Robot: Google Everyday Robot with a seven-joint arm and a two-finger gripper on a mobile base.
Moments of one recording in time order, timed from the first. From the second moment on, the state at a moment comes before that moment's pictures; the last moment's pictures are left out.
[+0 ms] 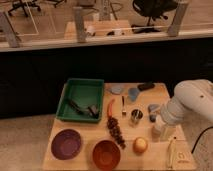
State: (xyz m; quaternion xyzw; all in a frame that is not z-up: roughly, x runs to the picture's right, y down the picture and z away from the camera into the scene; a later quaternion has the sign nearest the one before) arm 0.248 0.179 0.661 -0.32 -0.15 -0.03 0.93
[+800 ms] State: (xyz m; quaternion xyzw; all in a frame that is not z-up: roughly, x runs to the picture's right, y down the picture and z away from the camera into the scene) arm 0.240 0.214 0.670 -0.33 -0.23 -0.04 0.92
